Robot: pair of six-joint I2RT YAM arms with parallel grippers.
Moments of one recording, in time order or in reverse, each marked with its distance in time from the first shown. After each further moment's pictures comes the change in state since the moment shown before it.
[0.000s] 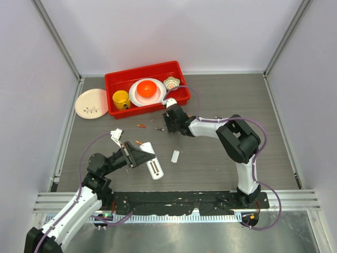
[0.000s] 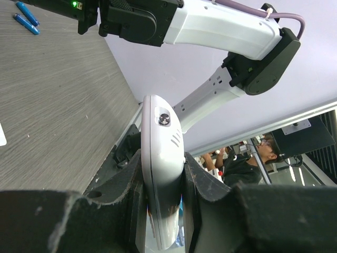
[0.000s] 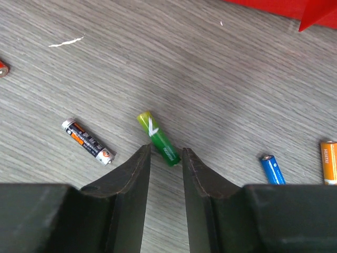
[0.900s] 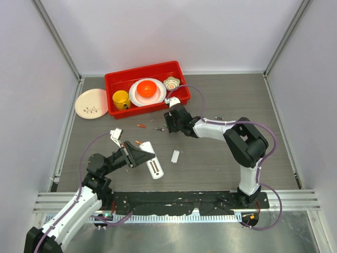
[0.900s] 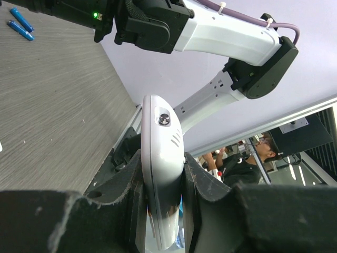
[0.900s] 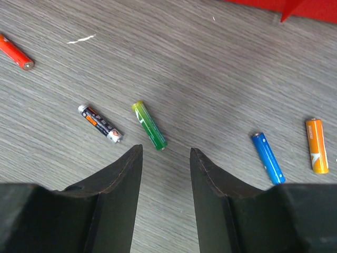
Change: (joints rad) left arm 0.000 0.006 0.000 0.034 -0.001 -0.004; right arm -0.003 -0.101 -0.065 -0.012 -0.001 0.035
